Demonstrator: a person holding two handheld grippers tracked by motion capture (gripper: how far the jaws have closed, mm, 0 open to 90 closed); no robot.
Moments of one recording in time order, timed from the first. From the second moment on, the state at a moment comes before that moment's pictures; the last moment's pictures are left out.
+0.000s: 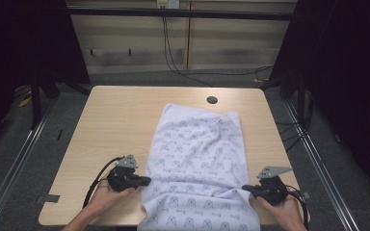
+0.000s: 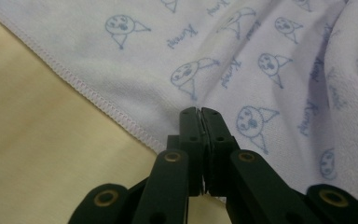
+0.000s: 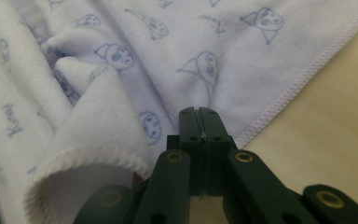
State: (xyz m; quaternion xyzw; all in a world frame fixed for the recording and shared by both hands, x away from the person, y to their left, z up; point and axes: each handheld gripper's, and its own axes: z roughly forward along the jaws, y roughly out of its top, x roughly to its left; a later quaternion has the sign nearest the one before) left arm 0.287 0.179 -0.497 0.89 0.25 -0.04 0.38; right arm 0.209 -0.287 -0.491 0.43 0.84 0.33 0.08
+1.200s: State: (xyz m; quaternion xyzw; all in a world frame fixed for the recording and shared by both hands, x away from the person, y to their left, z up) left arm 0.321 0.186 -0.501 0.87 0.28 -0.04 0.40; right arm 0.283 -0.271 -0.495 0.42 0.84 0.33 0.12
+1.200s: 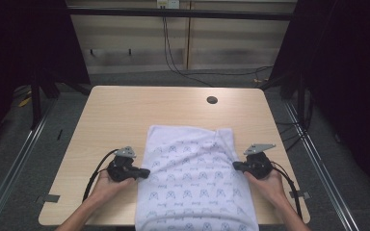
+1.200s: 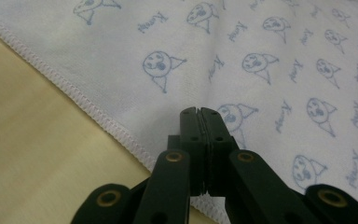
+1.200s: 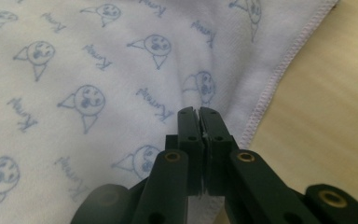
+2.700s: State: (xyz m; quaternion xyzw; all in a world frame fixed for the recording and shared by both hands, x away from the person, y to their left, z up) left arm 0.394 0.179 -0.496 0.84 0.33 0.01 0.44; right arm 0.324 -0.269 -0.486 0.43 0.80 0.40 0.11
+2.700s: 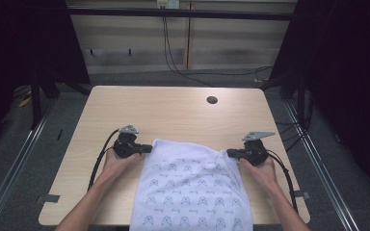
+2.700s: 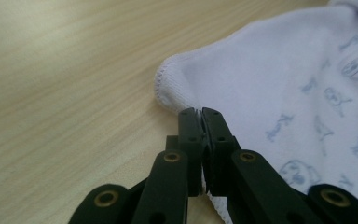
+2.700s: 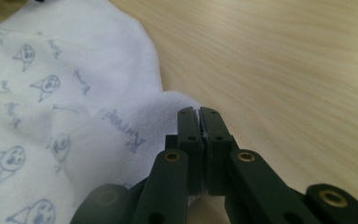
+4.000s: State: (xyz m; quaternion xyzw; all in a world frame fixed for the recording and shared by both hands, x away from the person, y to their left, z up) left arm 0.394 0.206 -0.476 0.81 0.36 0.04 0.46; right arm 0.356 -0.275 -0.448 0.43 0.78 0.42 0.16
